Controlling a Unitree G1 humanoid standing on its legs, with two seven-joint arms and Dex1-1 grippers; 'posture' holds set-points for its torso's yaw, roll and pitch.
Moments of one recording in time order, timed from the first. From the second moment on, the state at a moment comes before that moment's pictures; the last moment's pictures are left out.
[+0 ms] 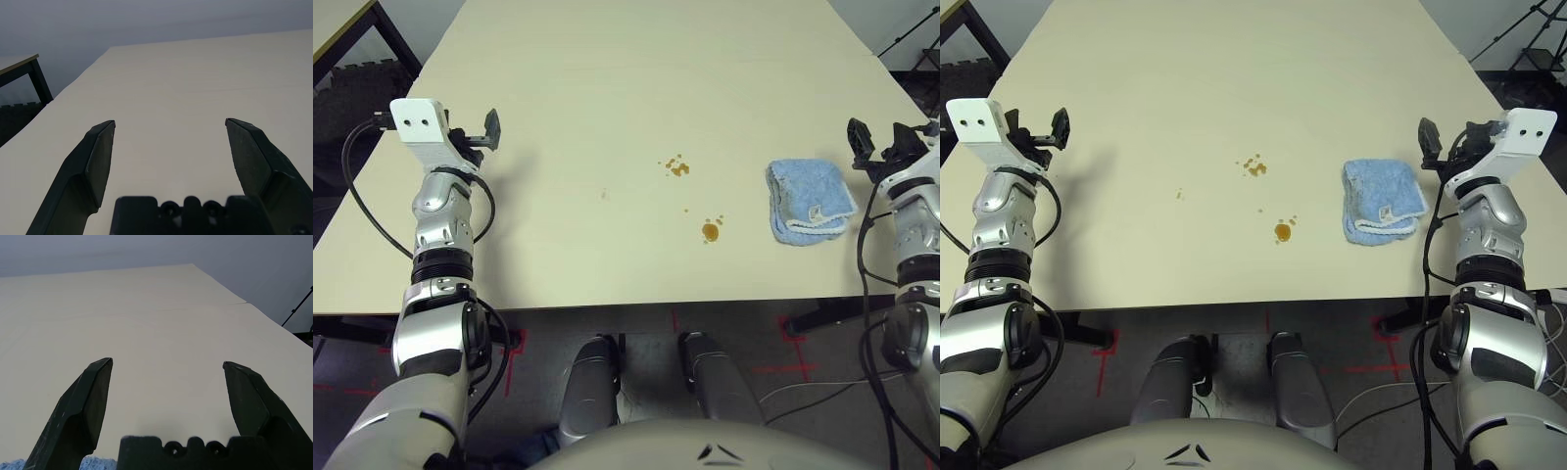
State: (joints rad) left arm -0.72 0.51 0.31 0.81 -0.23 -0.22 -0.28; right arm -0.70 -0.57 -0.43 0.94 0.36 -0.19 0.52
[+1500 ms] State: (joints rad) left arm -0.55 0.58 0.10 0.32 -0.40 0.19 -1.09; right arm -0.76 -0.59 -0.41 0.95 0.35 -0.15 0.51
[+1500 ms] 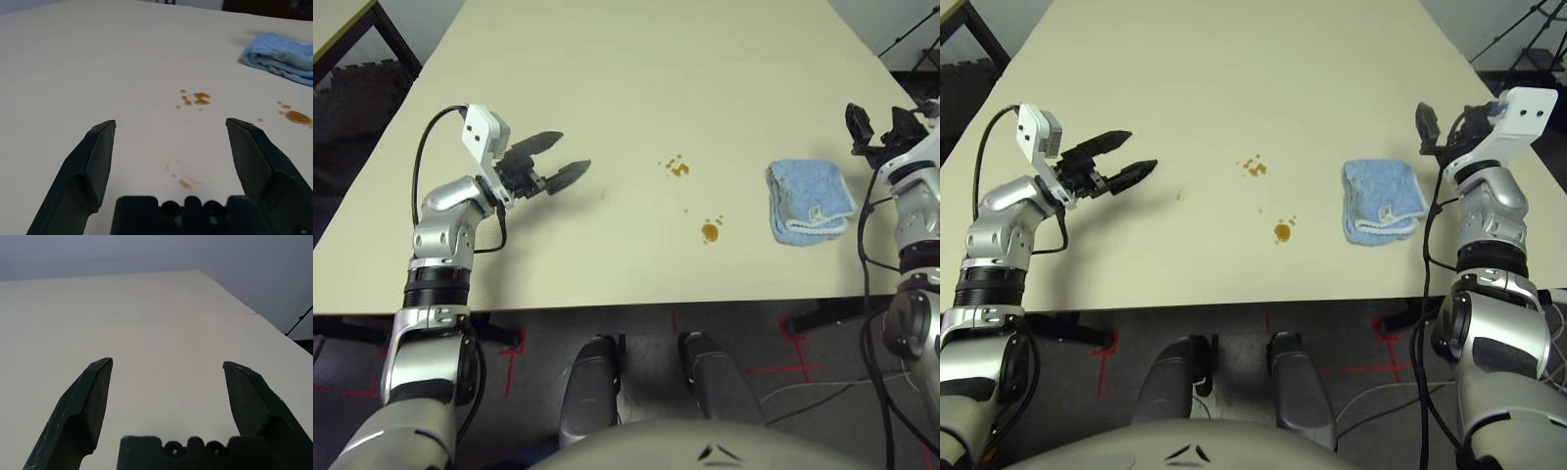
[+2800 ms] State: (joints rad) left arm -0.56 0.57 0.06 0.37 -0.35 0.16 -1.14; right arm -0.39 -0.73 -0.40 0.39 0.57 0.76 0.71
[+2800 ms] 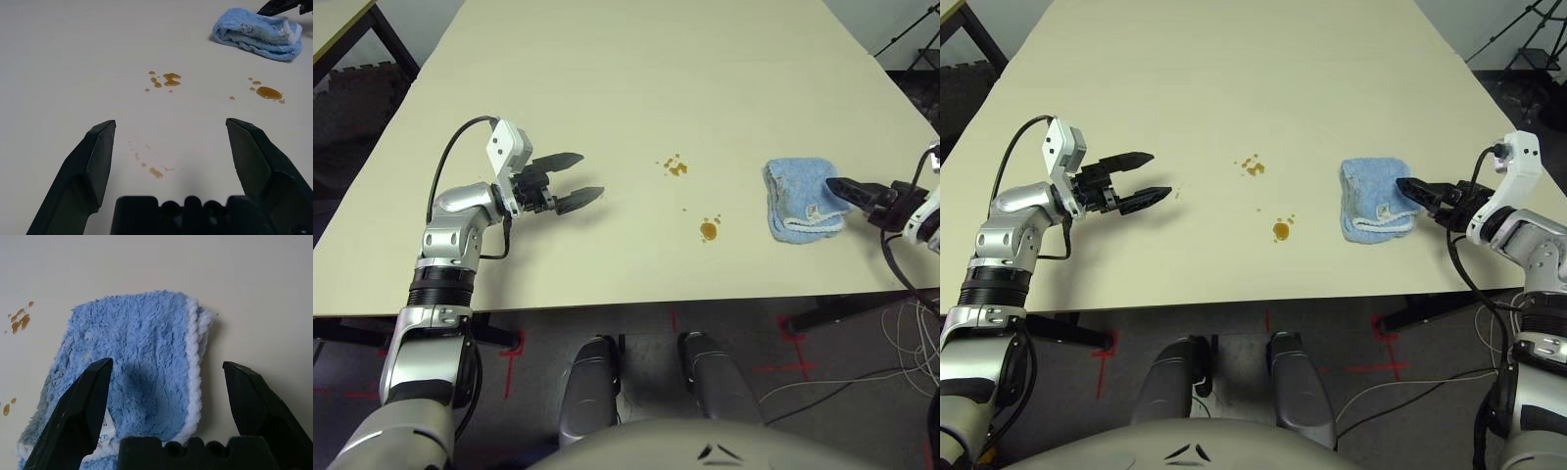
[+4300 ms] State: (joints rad) left arm -0.58 0.56 0.06 0.41 -0.33 0.14 -1.12; right arm -0.43 -0.61 -0.27 0.32 0.50 0.67 0.73
